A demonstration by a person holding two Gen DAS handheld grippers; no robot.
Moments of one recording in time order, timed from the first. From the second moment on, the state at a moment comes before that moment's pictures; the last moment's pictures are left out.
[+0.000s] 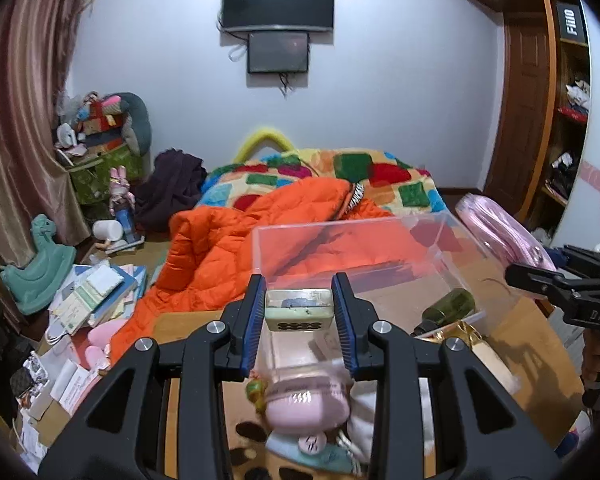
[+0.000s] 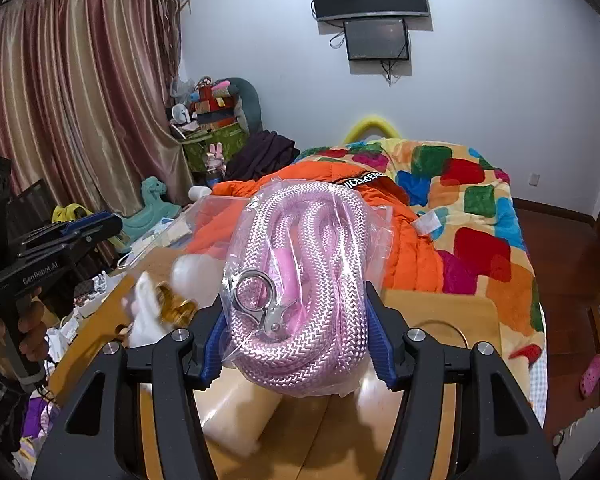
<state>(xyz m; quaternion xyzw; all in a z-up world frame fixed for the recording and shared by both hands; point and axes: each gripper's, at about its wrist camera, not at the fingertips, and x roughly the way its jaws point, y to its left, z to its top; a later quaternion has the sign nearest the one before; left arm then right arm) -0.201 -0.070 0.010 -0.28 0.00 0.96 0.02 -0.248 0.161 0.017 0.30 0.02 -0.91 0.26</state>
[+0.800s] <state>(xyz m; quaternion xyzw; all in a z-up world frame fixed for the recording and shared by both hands) -0.233 -0.073 -0.023 -0.32 0.01 0.95 0.03 -0.287 0.111 -0.014 0.36 0.09 -0.89 0.27</state>
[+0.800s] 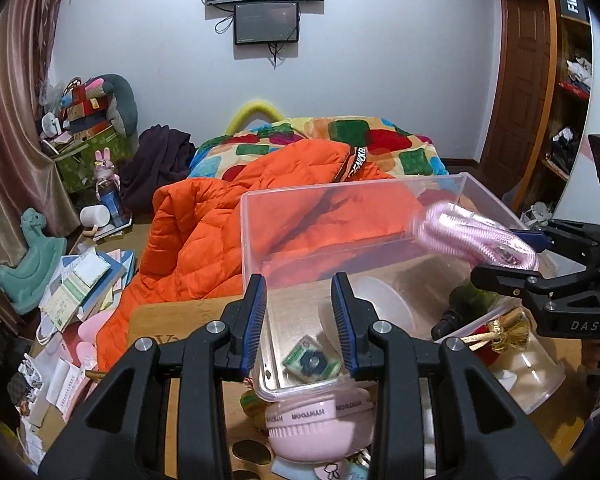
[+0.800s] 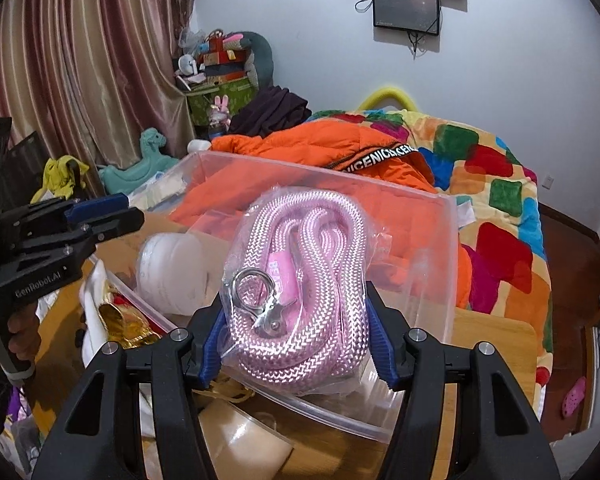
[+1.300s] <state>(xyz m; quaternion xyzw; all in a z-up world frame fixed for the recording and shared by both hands) -0.236 -0.059 -0.033 -0.35 0.05 0.93 0.06 -0.296 0.107 -0.015 0.41 0.15 -0.85 0.29</state>
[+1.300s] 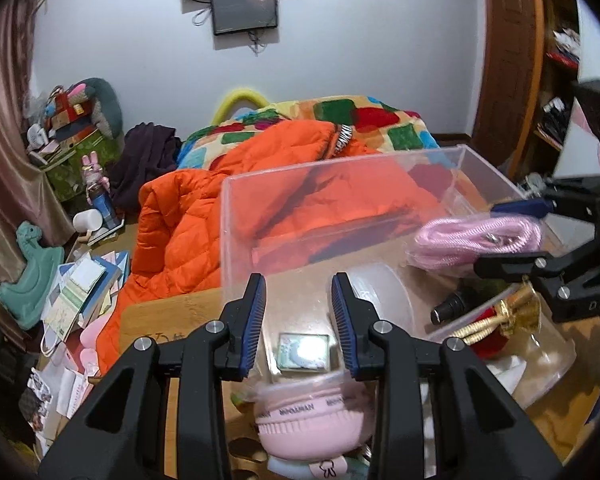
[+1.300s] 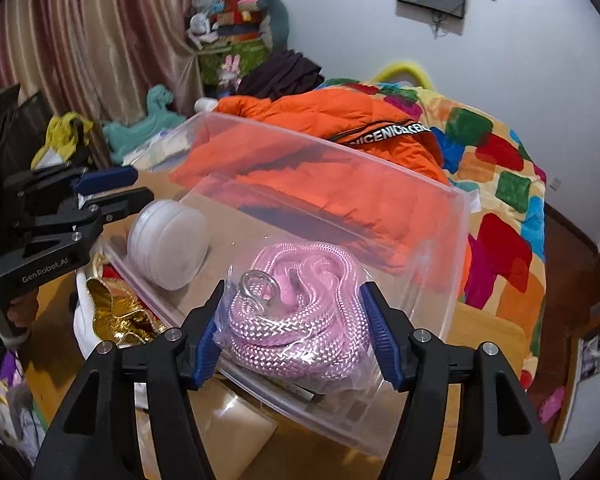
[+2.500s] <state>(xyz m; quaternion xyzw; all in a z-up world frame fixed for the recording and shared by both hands) -0.173 -0.071 0.005 -0.31 0.00 0.95 0.06 -0.213 0.138 0.028 0.32 0.13 -0.89 0.28</state>
